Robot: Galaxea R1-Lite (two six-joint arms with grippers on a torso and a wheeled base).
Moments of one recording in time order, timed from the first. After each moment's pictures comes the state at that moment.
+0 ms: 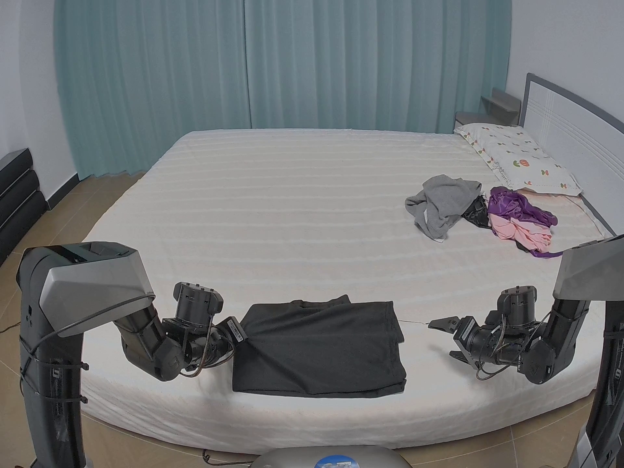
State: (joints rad) left arm -0.32 2.35 -0.78 -0.82 0.02 -0.82; right arm 0.19 2.28 -0.46 -1.17 0.28 0.93
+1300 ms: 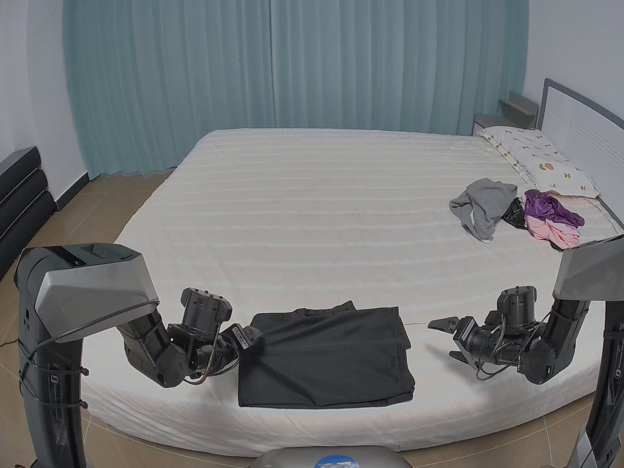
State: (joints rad) left arm -0.38 2.33 -0.75 -0.79 0.05 -0.89; right arm 0.19 2.28 -0.46 -1.17 0.28 0.93
